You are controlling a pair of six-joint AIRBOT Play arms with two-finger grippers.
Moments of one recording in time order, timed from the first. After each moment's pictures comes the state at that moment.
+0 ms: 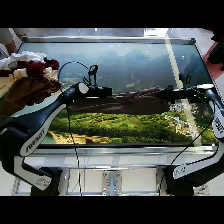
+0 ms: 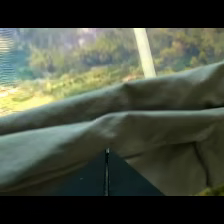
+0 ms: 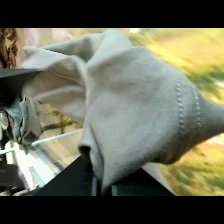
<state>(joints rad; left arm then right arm) -0.46 -1.69 1.30 0.88 -0.54 -1.38 -0.37 -1.66 1.27 -0.53 1.39 1.04</state>
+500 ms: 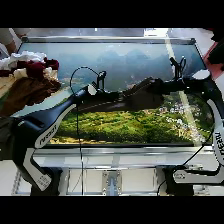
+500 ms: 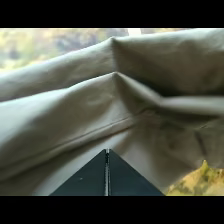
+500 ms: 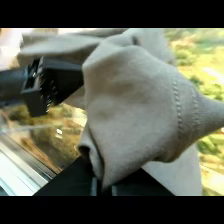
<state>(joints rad) -0.51 -1.82 1.39 0.82 -0.57 -1.34 -0.09 -1.43 1.27 -0.71 1.23 1.19</state>
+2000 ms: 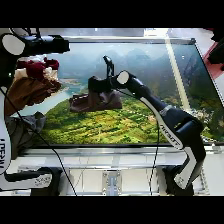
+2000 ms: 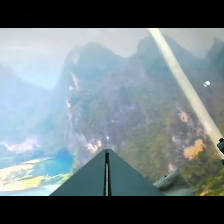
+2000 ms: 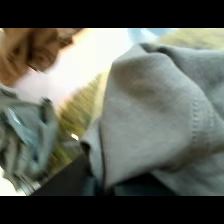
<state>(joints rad) -0.11 -1.40 1.73 1.20 -0.87 -1.31 0.59 -1.90 1.78 -0.74 0.72 1.58</state>
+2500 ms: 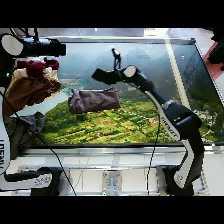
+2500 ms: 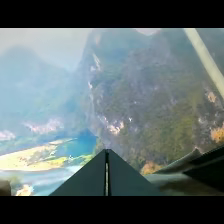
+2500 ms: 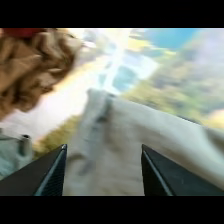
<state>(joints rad) -0.10 -1.39 1.73 1.30 -0.94 -1.31 0.39 -1.94 1.87 -0.80 0.86 1.52</state>
